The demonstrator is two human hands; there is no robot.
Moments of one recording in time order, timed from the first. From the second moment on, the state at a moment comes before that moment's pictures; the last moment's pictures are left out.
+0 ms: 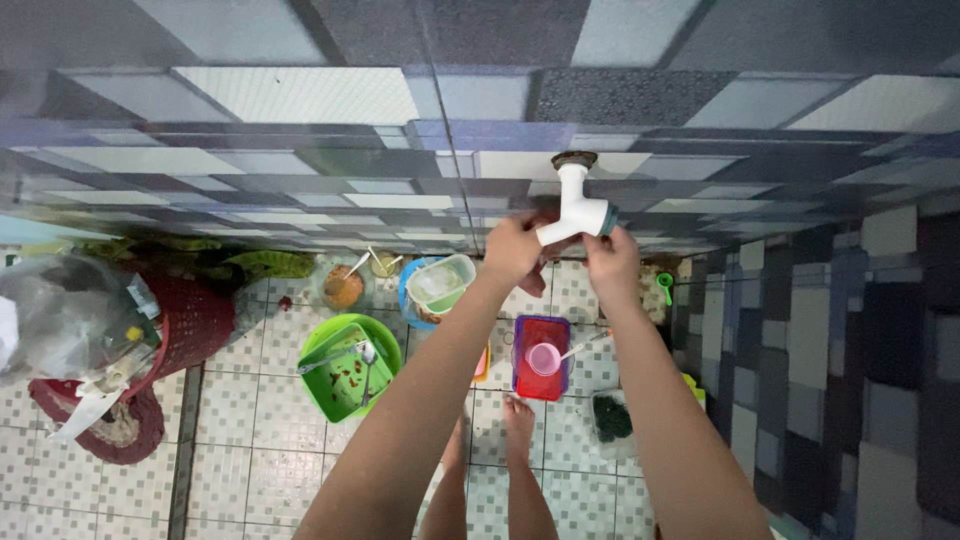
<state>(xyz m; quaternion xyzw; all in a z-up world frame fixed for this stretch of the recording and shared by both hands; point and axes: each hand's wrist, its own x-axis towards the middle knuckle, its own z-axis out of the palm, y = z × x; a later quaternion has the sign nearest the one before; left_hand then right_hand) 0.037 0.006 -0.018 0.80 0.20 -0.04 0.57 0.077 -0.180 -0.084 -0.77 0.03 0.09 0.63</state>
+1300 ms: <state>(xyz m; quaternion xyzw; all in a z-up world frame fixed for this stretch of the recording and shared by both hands) 0.058 0.007 -0.008 0.95 0.05 -0.12 0.30 0.095 -0.191 -0.112 -0.73 0.04 0.11 0.67</state>
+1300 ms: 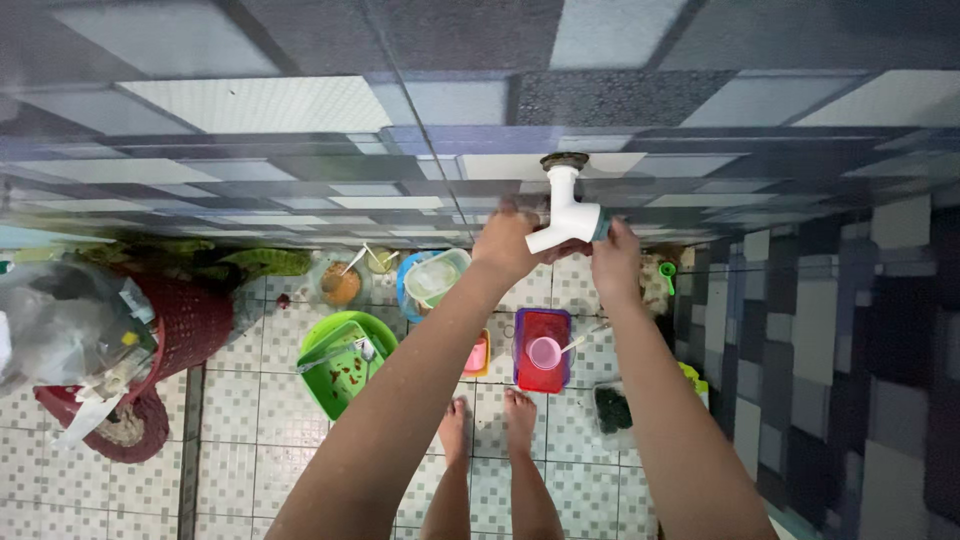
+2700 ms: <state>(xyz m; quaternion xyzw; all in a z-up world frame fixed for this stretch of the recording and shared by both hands) 0.027 0.049 -0.025 0.90 0.08 -0.21 0.37 0.095 -0.186 -0.115 -0.80 -0.01 0.11 0.59</state>
